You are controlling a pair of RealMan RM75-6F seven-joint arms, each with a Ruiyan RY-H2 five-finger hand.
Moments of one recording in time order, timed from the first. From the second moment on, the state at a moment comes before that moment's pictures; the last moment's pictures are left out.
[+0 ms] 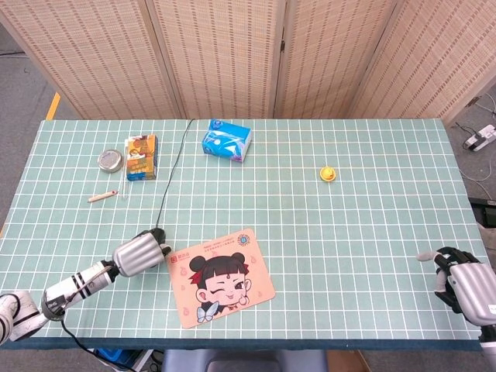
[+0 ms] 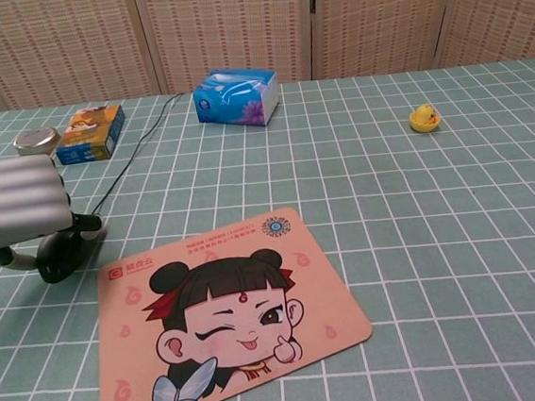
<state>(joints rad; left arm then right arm) -0.75 -1.34 0.18 -1.15 1.93 1.15 0.42 0.04 -0.89 -0.03 -1.78 -1.62 1.47 0.08</state>
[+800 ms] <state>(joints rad) -0.74 -1.32 0.14 -1.53 1.93 0.98 0.75 0.02 -0.88 -0.04 -1.79 -1.64 1.50 0.10</state>
